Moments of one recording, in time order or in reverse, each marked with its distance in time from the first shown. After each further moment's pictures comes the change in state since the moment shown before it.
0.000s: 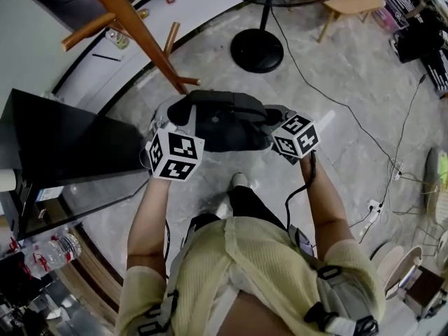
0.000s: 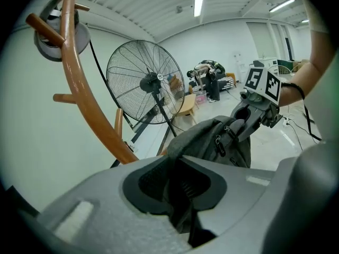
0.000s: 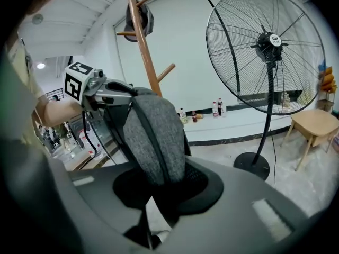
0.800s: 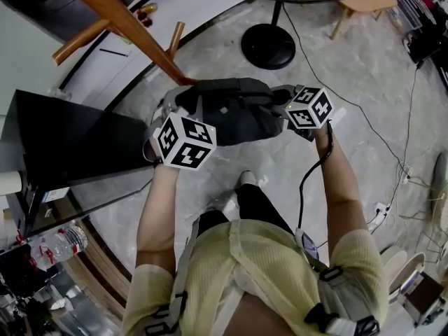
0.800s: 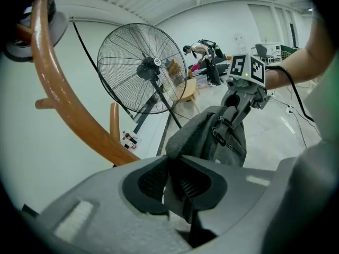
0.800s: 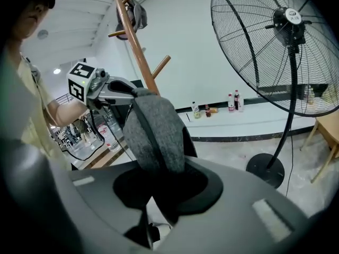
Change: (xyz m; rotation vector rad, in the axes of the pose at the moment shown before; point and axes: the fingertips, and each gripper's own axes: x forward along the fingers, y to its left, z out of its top) left arm 0.032 0.019 0.002 0.062 0.167 0.019; right arm 0.026 -0.045 0.022 -0.039 0.097 0.205
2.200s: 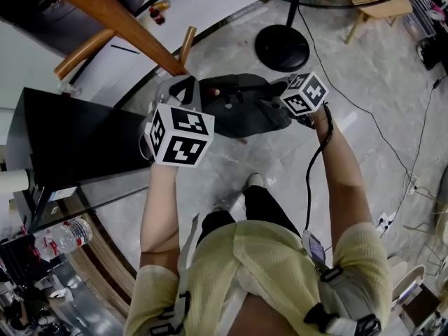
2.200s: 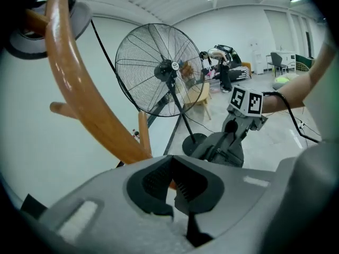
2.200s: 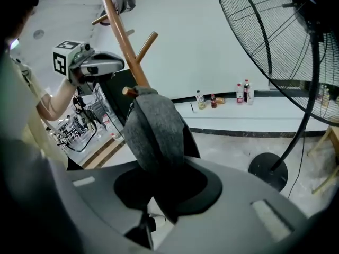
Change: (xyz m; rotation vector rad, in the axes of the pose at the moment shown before) left arm -0.007 0.054 0.021 -0.128 -0.006 0.067; right arm 0.053 -0.039 0.008 -0.034 0.145 0.075
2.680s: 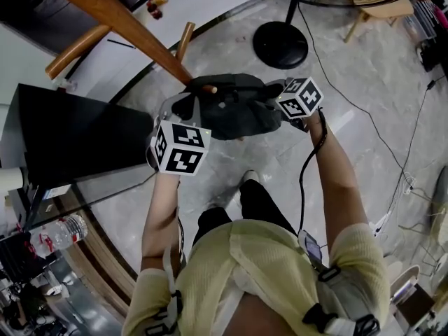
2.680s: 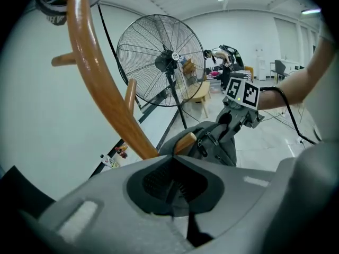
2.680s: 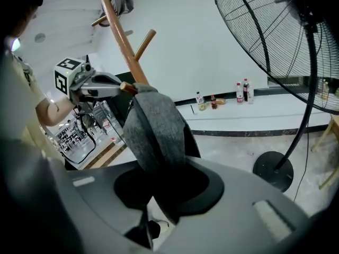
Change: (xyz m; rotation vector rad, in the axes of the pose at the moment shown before) left arm 0.017 -0.034 -0.058 -0.092 0.037 -0.049; right arm 0.016 0.001 -0.008 0.022 -0.052 0.011
